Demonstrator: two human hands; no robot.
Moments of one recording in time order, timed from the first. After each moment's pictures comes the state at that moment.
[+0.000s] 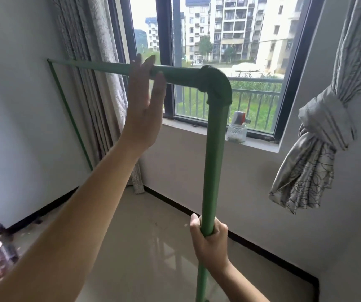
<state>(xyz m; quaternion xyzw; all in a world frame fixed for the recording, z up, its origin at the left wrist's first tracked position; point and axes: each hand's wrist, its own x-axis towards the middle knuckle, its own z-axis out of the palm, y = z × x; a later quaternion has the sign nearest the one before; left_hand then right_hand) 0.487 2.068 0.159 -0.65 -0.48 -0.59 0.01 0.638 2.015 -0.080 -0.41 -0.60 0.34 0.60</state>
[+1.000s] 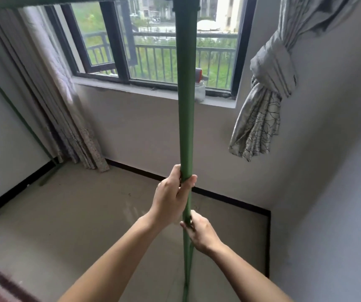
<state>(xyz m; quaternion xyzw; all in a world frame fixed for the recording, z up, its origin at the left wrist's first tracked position) 0.611 2.005 -0.083 -0.69 -0.51 -0.44 -0.27 0.735 1.993 -0.212 -0.59 -0.68 0.36 0.23</state>
